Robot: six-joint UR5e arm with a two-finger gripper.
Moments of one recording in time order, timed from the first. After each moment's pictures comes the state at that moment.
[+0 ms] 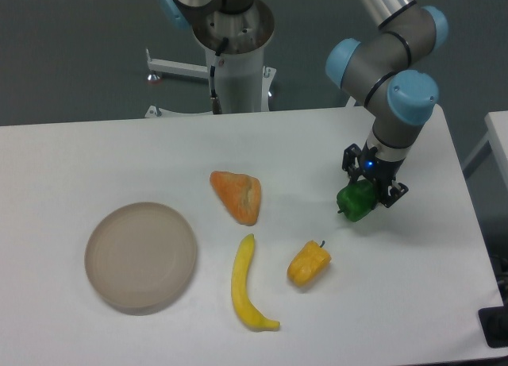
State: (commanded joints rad) arm 2.51 -2.03 -1.57 -1.10 1.46 1.50
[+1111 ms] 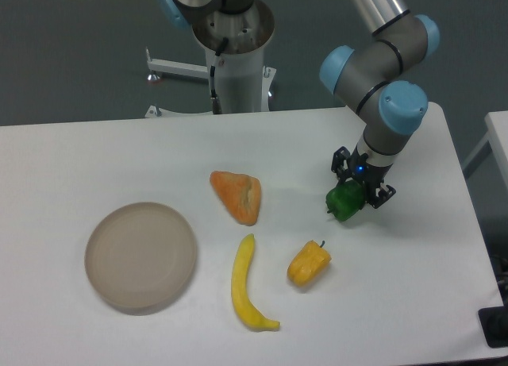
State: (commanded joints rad) arm 2.50 -2.04 -1.59 -1.10 1.46 1.48
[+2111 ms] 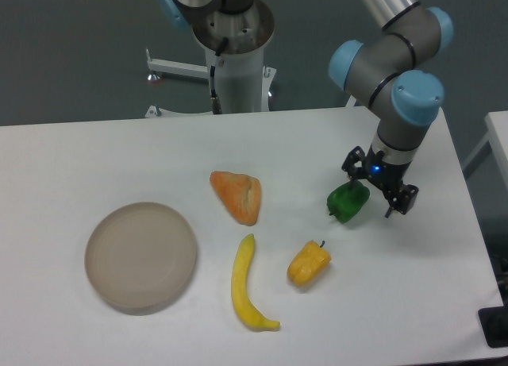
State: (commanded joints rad) arm 2.50 -2.07 -1.38 -1.10 1.45 1.47
